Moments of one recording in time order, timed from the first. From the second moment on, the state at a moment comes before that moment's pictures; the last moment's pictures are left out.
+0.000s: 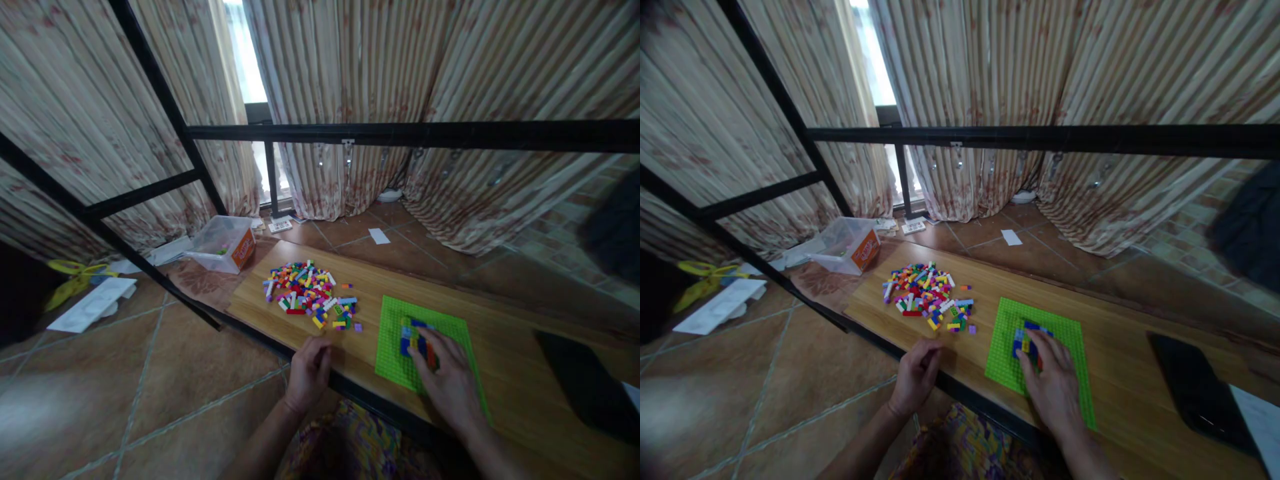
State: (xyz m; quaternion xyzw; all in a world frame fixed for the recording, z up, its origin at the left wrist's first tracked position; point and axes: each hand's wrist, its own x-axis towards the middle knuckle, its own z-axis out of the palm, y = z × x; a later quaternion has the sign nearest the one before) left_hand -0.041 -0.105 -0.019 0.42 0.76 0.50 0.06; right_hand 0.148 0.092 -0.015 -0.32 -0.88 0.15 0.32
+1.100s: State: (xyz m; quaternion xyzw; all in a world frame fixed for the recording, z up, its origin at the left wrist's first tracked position) left_hand -0.188 -0.126 -0.013 0.27 0.91 0.32 -0.02; right_hand 0.002 0.009 -0.019 -0.14 -0.95 0.14 0.24
